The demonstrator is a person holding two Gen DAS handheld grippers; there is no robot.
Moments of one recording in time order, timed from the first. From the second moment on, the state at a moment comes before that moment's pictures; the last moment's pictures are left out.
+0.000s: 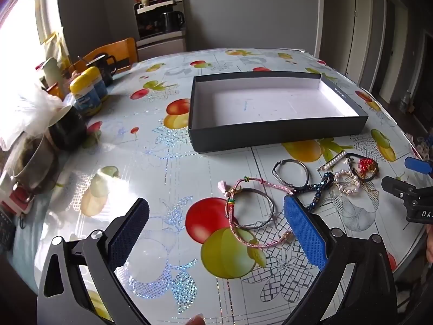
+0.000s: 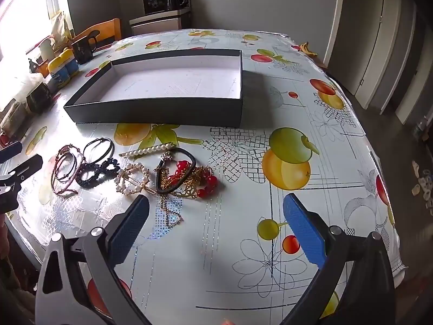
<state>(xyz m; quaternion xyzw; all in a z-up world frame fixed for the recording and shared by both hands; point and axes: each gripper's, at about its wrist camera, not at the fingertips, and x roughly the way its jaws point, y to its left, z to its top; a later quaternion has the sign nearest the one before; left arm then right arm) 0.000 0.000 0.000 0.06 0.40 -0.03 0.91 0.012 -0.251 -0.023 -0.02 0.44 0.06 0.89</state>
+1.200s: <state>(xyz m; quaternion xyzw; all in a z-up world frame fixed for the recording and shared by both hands) 0.004 -0.003 -0.010 0.07 0.42 -0.06 0.90 0.005 -0.251 -0.015 -0.08 0.39 0.08 0.91</state>
